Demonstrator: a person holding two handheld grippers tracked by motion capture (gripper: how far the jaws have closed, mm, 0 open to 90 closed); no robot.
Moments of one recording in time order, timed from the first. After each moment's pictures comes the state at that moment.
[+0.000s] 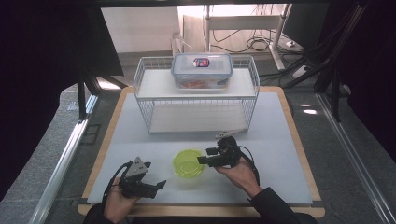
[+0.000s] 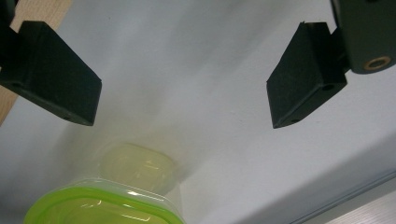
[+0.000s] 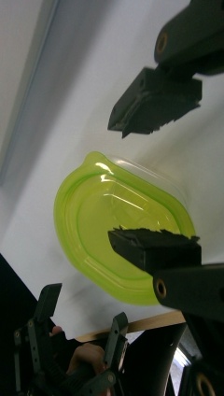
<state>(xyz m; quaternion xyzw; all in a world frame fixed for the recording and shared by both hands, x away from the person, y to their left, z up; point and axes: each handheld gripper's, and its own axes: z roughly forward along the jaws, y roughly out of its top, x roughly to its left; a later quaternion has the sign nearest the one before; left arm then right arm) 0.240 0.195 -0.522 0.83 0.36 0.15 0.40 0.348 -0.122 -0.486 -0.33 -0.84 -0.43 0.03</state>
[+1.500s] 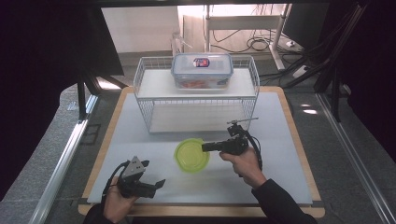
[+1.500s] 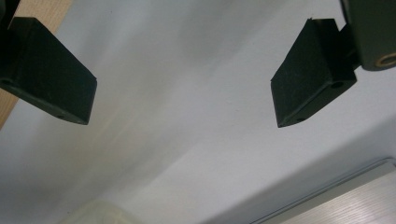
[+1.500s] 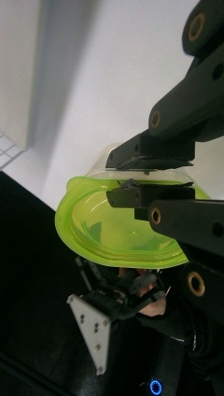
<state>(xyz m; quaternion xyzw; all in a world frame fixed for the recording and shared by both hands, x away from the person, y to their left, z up) 0.238 0.199 -0.518 0.82 0.36 0.16 0.42 0.371 -0.144 -0.457 -0.39 -0.76 -0.49 0.19</state>
